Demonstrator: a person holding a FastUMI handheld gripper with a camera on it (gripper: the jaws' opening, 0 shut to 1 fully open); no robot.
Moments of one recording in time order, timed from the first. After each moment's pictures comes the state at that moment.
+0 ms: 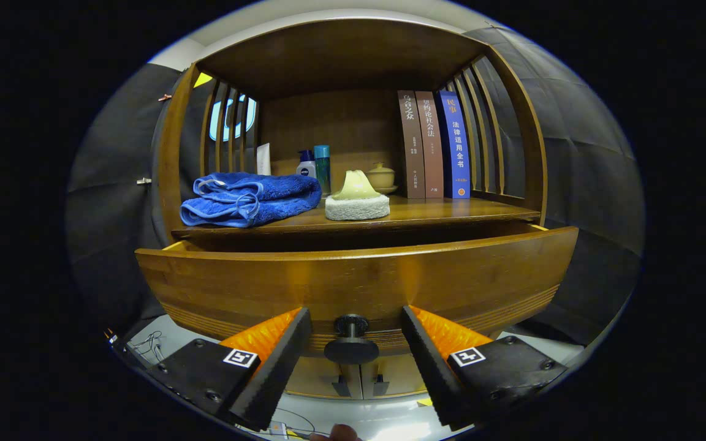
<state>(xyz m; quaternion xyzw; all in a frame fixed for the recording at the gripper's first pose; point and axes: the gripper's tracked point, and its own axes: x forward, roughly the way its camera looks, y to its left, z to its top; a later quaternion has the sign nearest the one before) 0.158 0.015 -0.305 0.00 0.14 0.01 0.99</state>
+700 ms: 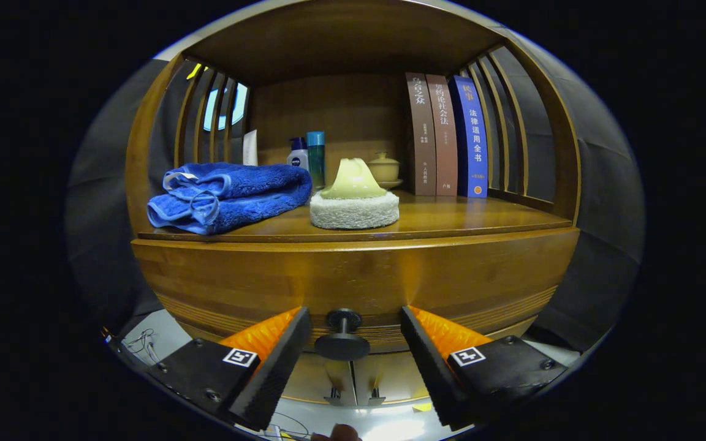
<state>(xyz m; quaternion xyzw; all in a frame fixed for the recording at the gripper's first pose) 0.214 0.011 -0.317 -0.02 0.16 0.01 0.99</state>
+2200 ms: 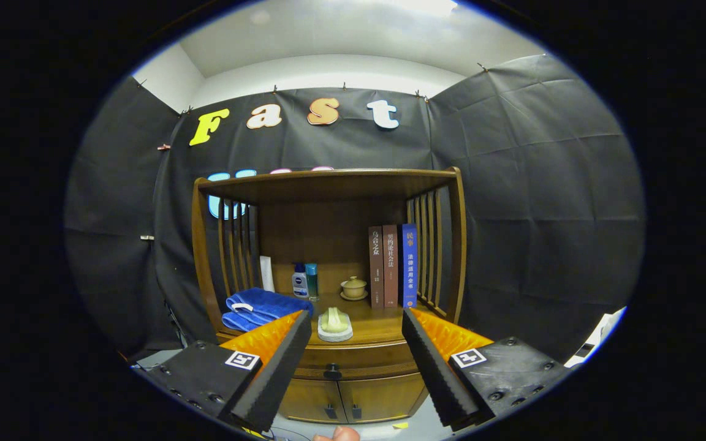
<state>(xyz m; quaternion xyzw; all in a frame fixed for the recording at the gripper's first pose) 0.042 -0.014 -0.028 -0.02 0.00 -0.03 1.00</state>
